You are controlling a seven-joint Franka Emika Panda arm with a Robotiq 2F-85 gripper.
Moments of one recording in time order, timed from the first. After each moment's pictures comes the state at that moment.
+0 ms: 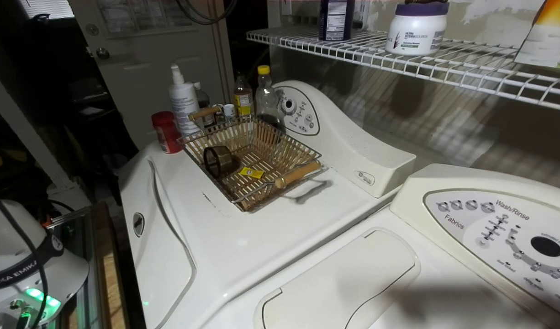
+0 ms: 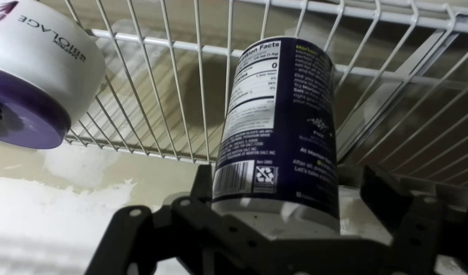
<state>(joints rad) -0.01 0.21 -0.02 -1.43 -0.10 2.38 -0.08</state>
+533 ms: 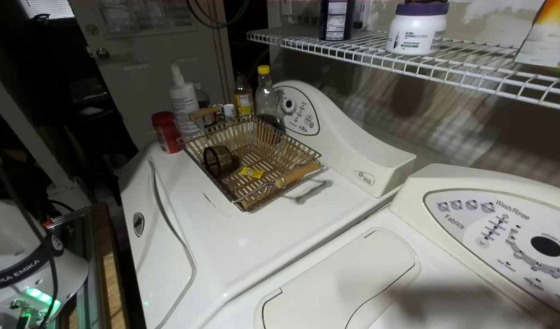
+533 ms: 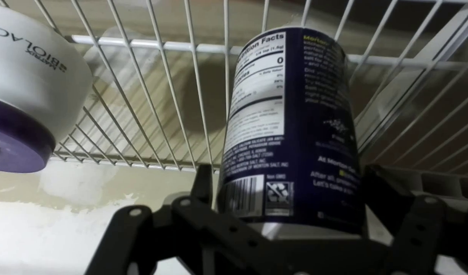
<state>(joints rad) -0.02 0.29 -0.02 -1.36 -0.07 2.38 -0.05</state>
